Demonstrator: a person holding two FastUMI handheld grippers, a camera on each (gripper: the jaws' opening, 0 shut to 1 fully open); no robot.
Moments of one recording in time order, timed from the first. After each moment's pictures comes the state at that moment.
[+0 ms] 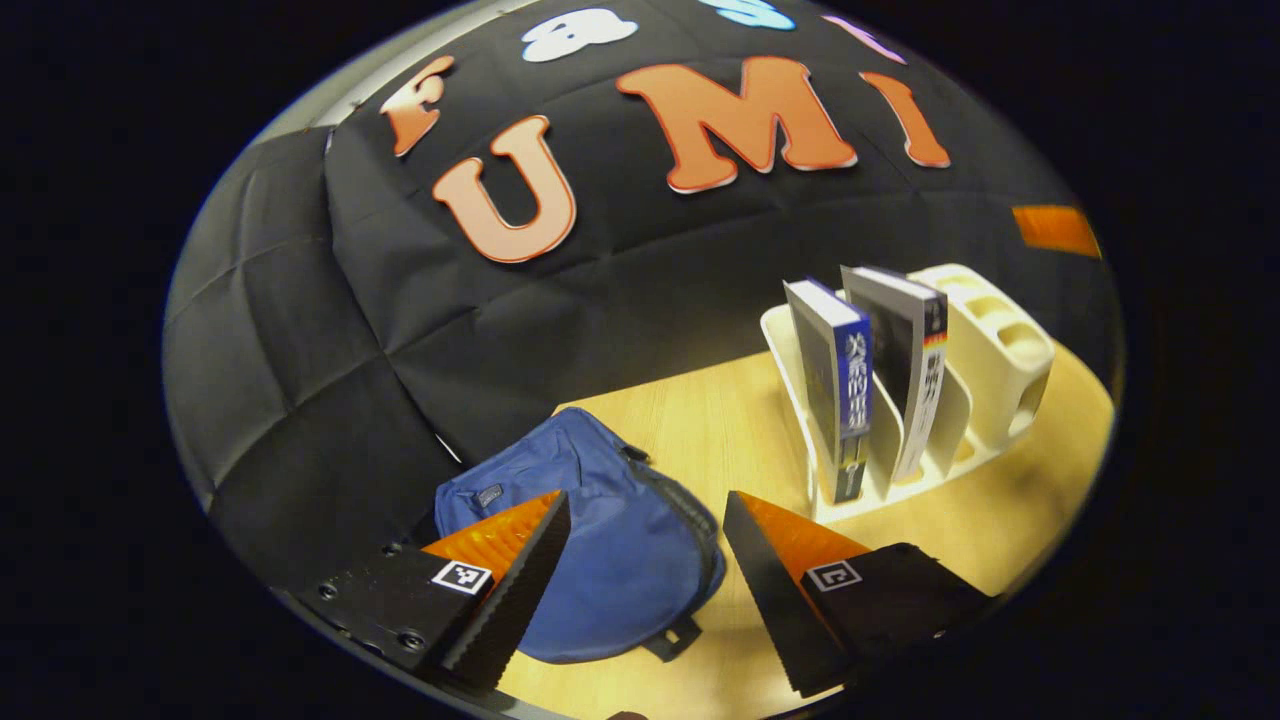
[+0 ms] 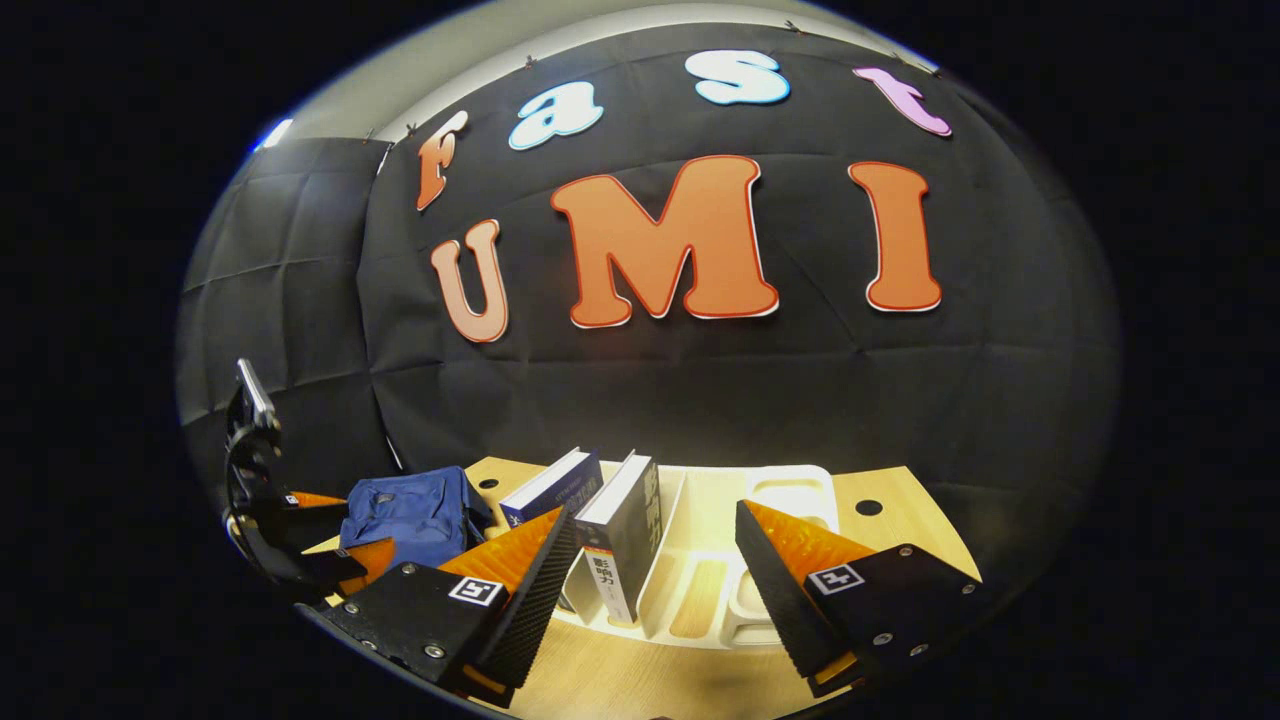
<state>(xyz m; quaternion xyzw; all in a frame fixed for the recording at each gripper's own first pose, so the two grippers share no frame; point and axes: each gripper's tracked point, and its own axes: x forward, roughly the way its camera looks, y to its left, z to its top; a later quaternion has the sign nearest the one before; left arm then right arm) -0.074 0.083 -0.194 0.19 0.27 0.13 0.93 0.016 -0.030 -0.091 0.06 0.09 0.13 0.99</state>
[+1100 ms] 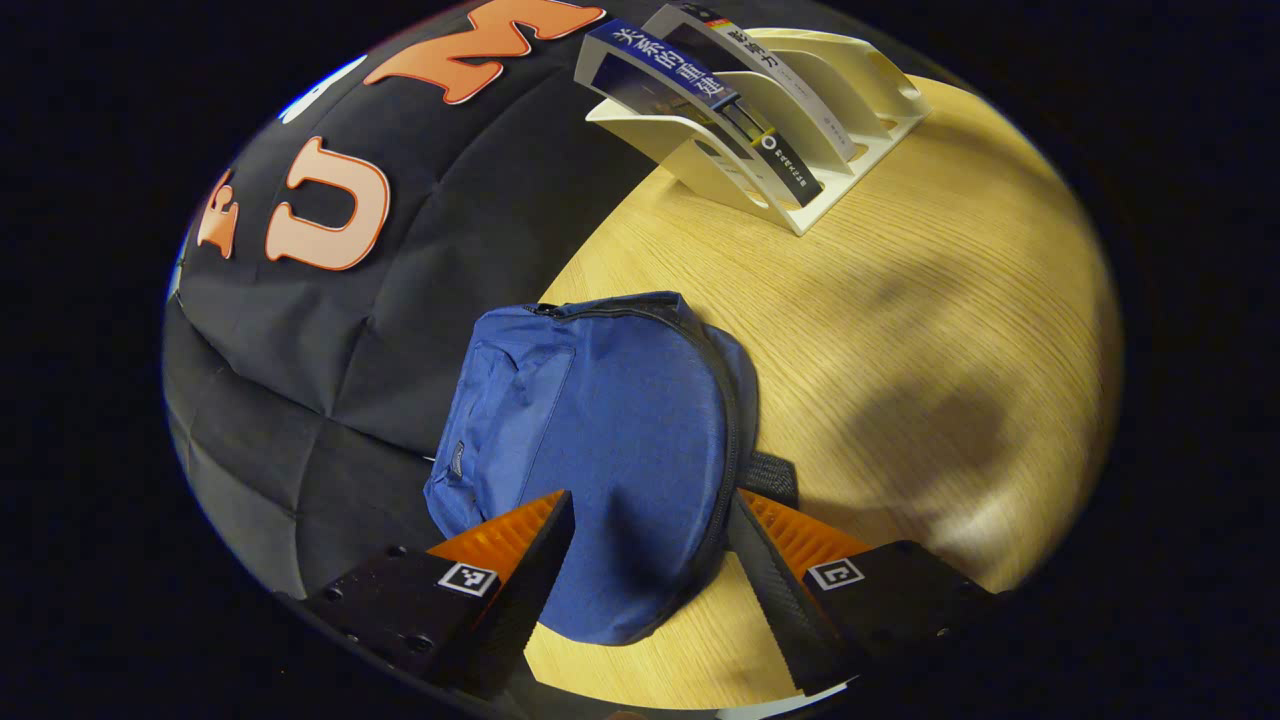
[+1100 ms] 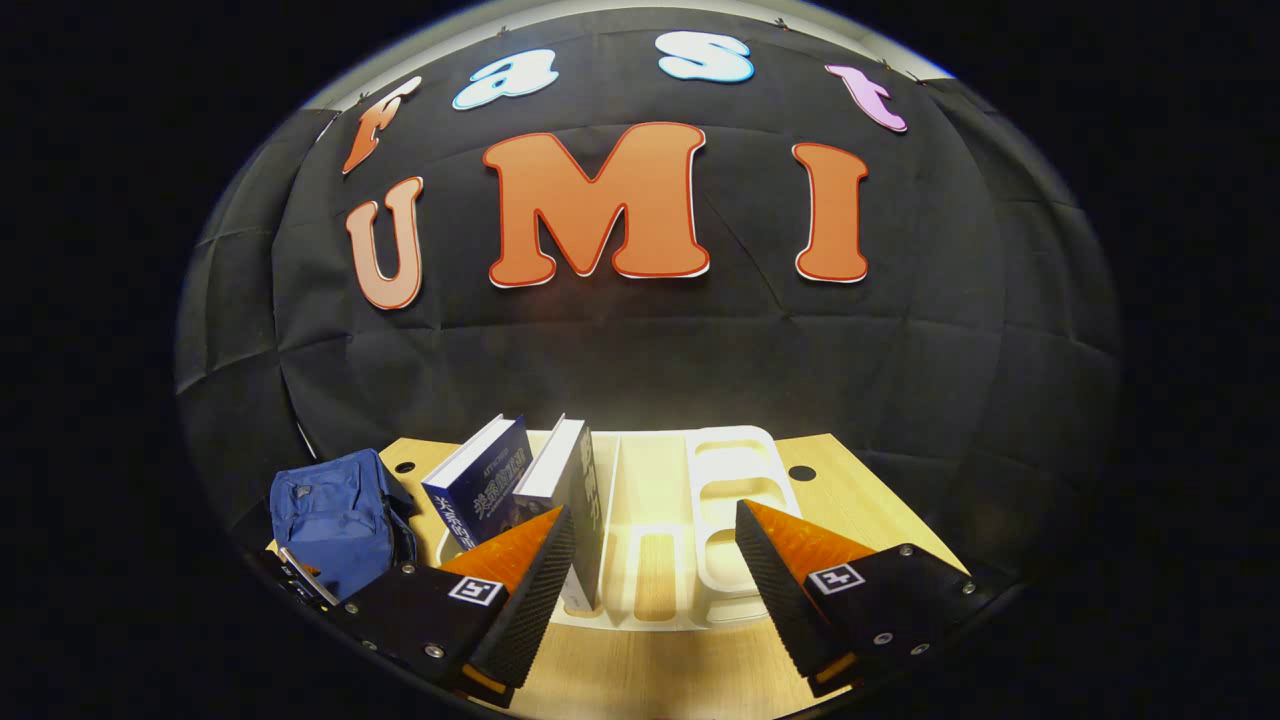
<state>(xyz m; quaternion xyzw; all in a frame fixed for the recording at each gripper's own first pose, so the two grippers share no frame) -0.129 0.148 -0.357 0.39 0.40 0.02 0.83 0.025 -0.017 -0.122 0.03 0.14 -0.01 0.99</state>
